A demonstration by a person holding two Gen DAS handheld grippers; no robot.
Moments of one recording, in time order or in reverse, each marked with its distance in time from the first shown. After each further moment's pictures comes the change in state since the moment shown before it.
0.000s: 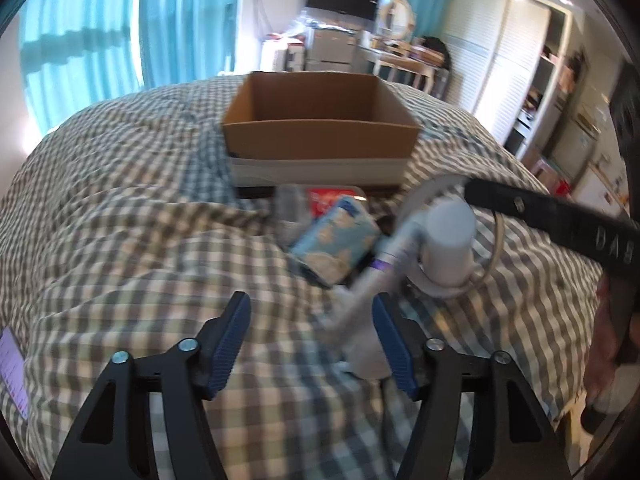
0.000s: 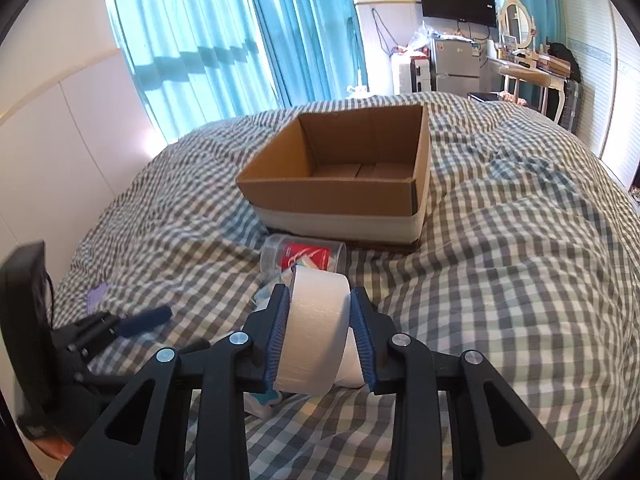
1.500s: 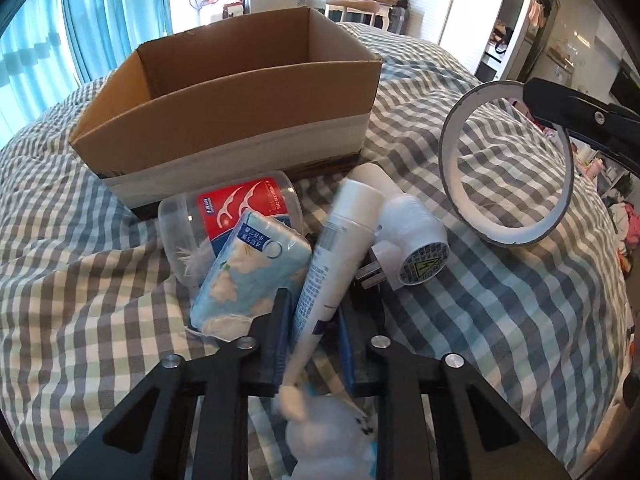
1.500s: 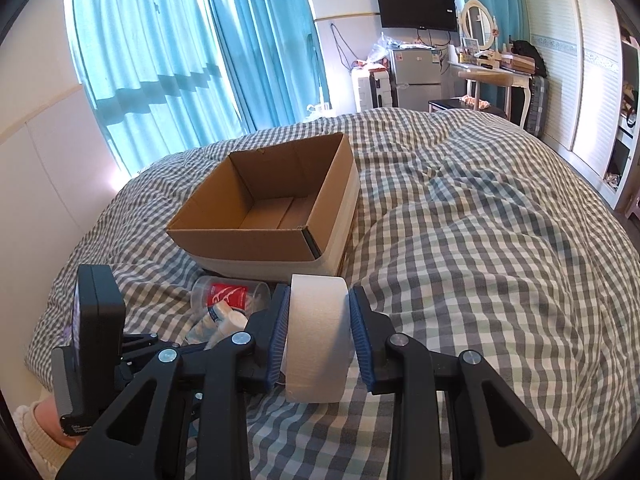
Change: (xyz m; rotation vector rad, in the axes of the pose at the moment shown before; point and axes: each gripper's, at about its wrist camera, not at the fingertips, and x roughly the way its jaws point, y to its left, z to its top) left arm 0.099 -0.044 0.040 0.158 0.181 -0.061; right arm -0.007 -0.077 0.025 0.065 -0.060 -0.096
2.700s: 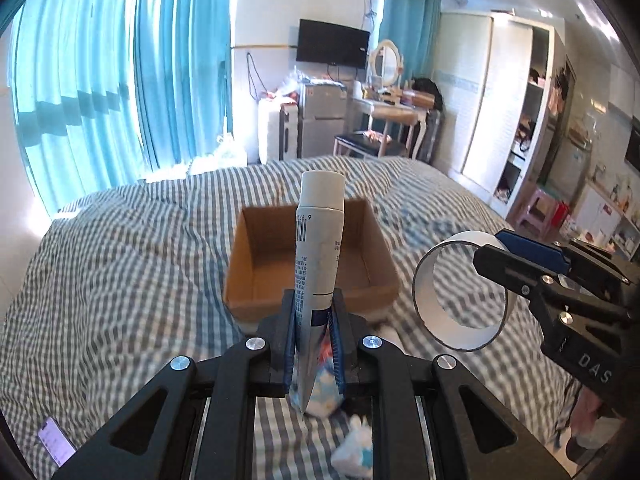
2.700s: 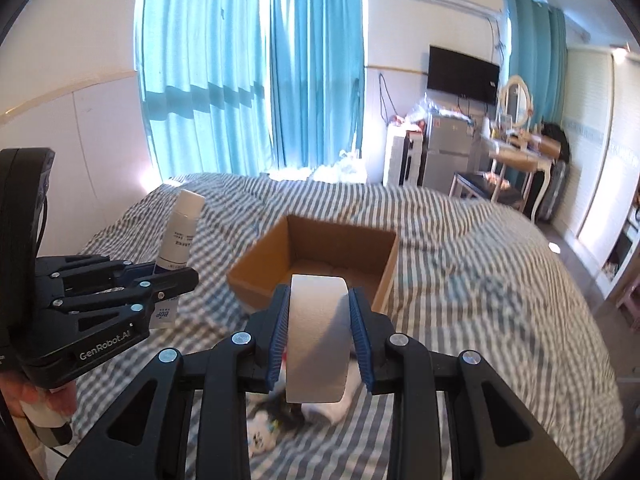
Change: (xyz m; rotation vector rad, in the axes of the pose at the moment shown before) left arm -0.173 0.032 0.077 -0.113 -0.359 0.118; right arm -0.063 0.095 0.065 -0.243 -0.141 -0.002
